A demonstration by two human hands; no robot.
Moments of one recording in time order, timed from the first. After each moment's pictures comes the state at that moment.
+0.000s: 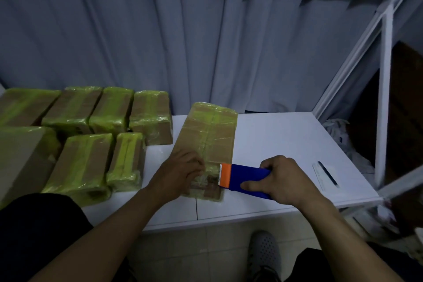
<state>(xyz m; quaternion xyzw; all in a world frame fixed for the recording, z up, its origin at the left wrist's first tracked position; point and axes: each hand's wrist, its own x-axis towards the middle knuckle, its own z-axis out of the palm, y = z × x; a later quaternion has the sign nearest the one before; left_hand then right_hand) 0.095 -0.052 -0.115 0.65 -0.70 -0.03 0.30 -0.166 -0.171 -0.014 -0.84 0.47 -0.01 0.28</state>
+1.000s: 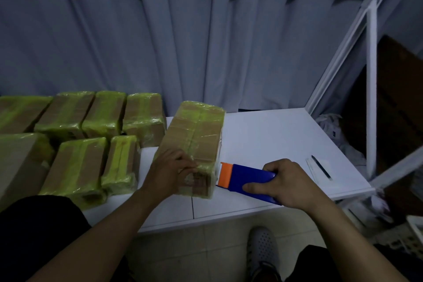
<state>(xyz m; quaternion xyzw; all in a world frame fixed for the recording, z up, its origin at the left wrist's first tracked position) 0.095 -0.055 -0.123 0.69 -0.65 0.03 0.31 -0.199 -0.165 -0.013 -0.81 0.45 -0.07 0.36</state>
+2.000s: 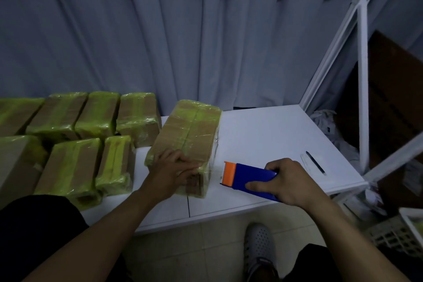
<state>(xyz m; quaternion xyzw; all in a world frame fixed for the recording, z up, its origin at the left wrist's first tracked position) 0.086 -0.059 -0.132 0.70 -0.65 0.00 0.31 -0.220 -0.178 -0.032 -0.82 0.47 -0.07 0.33</state>
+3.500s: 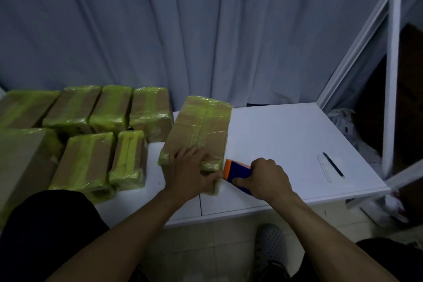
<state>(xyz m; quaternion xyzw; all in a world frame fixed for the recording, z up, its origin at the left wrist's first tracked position) 0.057 -0.067 -0.116 0.80 -0.55 -0.01 0.26 -0.132 -0.175 -0.082 -0.84 0.52 0.02 0.15</state>
